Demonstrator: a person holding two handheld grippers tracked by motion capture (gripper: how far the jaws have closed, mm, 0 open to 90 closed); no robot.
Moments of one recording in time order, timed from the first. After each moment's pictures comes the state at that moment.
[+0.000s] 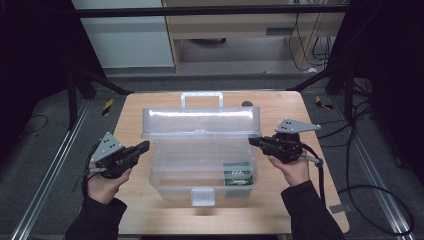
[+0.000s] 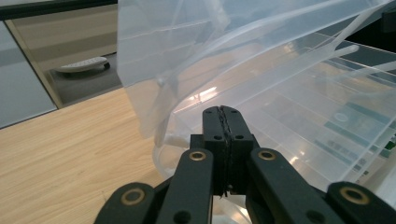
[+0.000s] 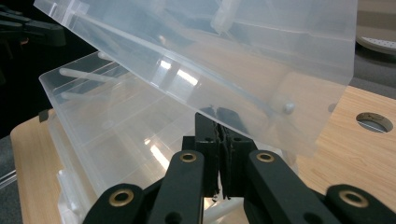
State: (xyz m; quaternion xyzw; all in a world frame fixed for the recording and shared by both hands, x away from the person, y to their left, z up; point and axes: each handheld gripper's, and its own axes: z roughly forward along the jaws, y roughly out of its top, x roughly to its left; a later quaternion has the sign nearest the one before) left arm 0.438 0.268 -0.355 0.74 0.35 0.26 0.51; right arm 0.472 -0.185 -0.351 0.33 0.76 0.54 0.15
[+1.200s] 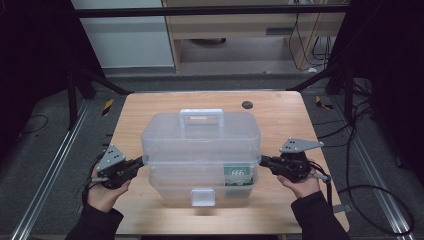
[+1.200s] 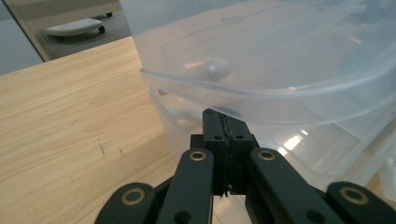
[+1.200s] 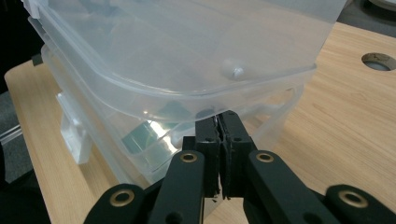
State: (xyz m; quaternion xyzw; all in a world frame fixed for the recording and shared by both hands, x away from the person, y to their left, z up) left arm 0.431 0.279 -0.392 0.77 0.37 0.24 0.46; right arm 0.442 -0.204 -0.382 0.34 0.80 0.47 0.13
